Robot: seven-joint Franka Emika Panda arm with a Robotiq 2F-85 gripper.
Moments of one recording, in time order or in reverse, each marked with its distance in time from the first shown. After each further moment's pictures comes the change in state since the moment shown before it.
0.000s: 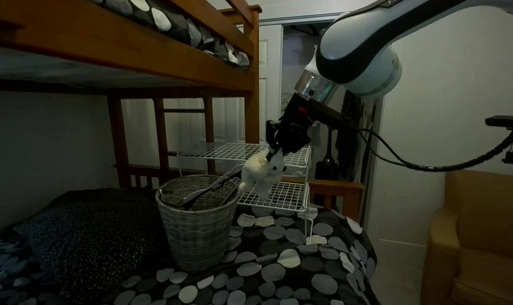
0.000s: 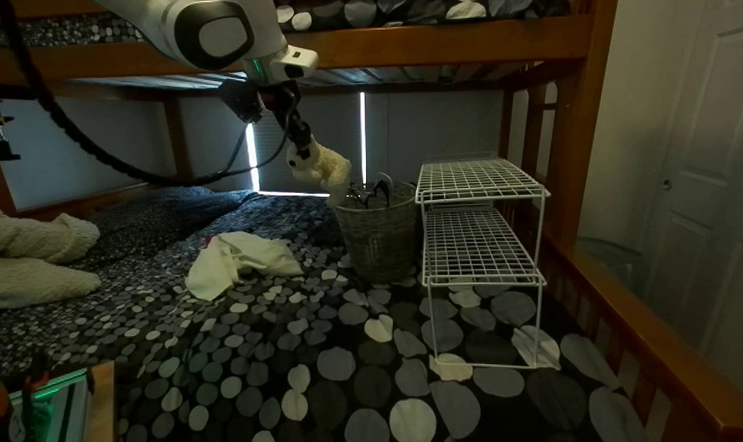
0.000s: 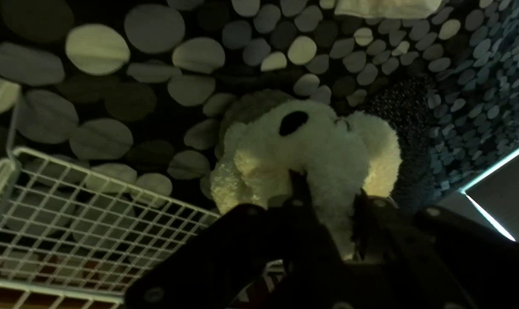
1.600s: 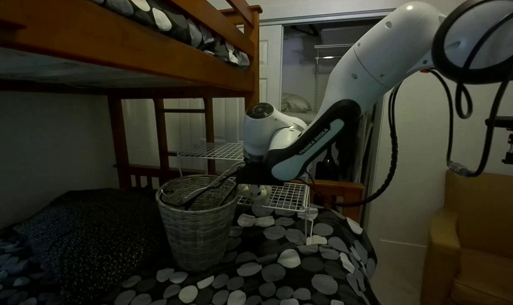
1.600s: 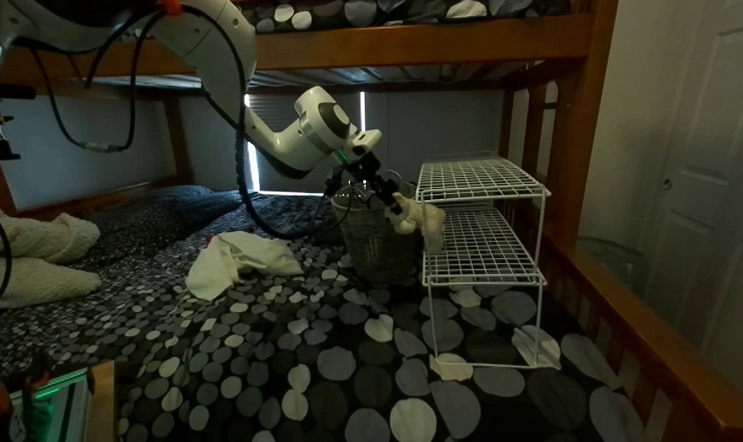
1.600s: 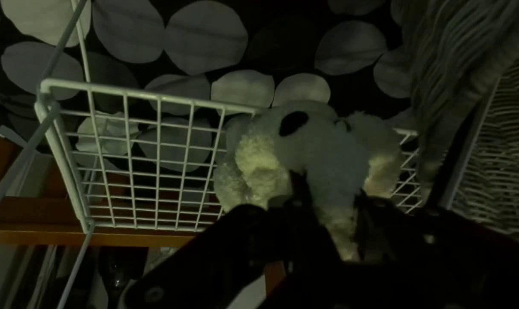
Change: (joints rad) arm 0.227 0.767 -0.324 0.550 -1.030 0.131 1.217
